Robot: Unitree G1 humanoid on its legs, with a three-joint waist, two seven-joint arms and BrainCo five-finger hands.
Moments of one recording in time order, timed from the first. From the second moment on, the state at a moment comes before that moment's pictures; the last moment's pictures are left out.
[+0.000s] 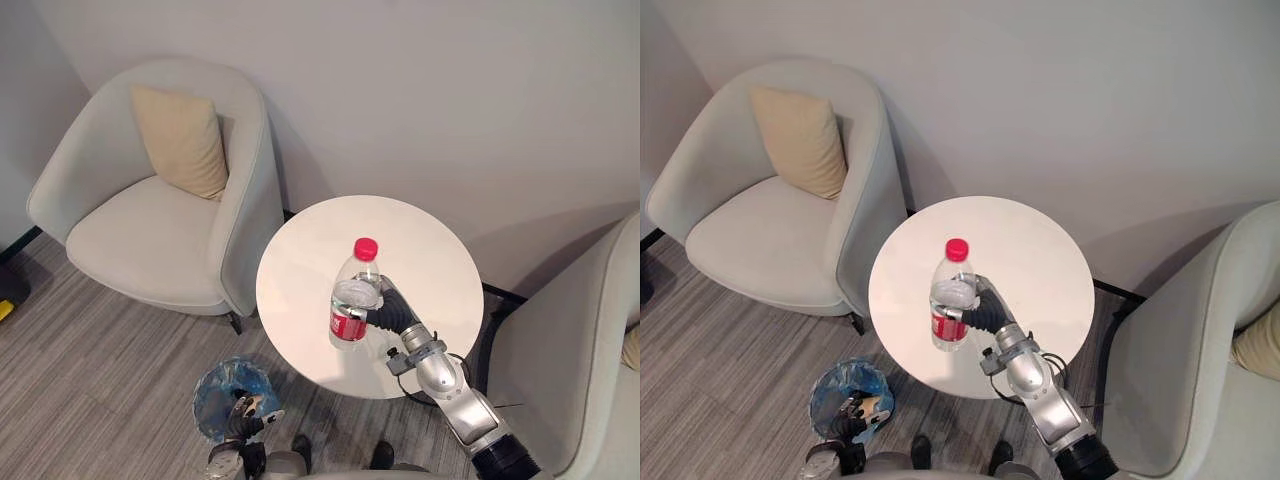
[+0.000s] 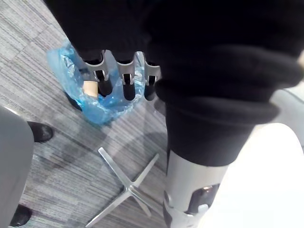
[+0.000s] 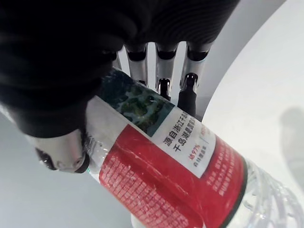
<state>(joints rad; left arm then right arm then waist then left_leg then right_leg) 0.15 0.08 -0.04 0.85 -0.20 -0.16 0.07 -0.03 -0.25 0.42 -0.01 -0.28 -0.19 -0.09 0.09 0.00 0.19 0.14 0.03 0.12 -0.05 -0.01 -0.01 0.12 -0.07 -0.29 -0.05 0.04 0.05</state>
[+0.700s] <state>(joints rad) 0.10 0.12 -0.19 0.86 -0.19 -0.16 0.07 -0.04 -0.26 0.34 -0.06 -0.32 -0.19 -0.13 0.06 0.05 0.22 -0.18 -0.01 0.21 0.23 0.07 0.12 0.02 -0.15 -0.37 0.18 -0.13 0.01</state>
